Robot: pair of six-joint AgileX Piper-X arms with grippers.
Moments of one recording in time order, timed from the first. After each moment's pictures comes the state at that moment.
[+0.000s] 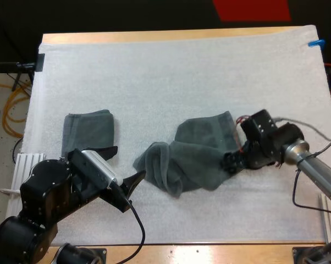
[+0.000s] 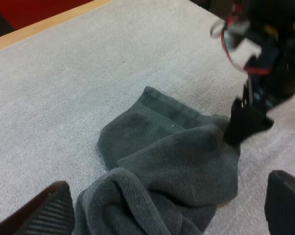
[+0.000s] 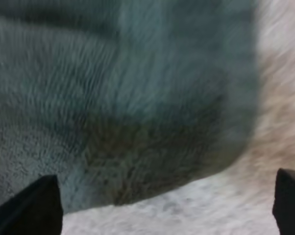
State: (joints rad) left arm -0.38 0.58 -0.89 0.93 0.37 -1.71; right arm 0.48 1.46 -0.90 0.90 -0.14 -1.60
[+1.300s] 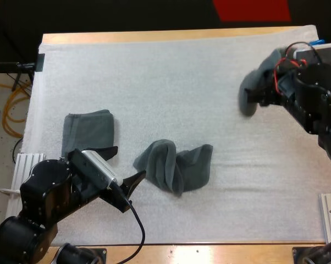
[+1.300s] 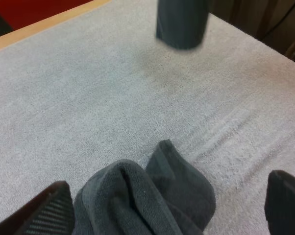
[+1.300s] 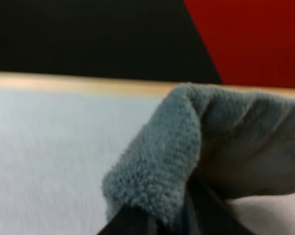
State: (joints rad) left arm -0.38 0.58 -0.89 0.93 0.37 -1.71; right arm 0.48 1.15 -1.37 0.84 0.20 -1.67
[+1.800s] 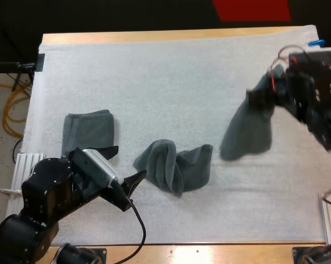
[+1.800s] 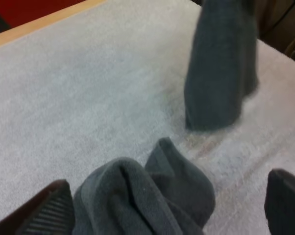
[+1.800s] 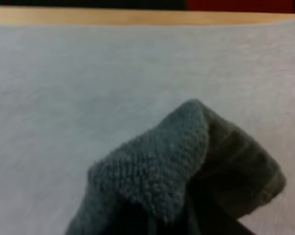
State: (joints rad) left arm -0.38 0.59 -0.89 0.93 0.38 -1.71; right arm 0.36 1.29 -1.31 0.83 0.20 -1.66
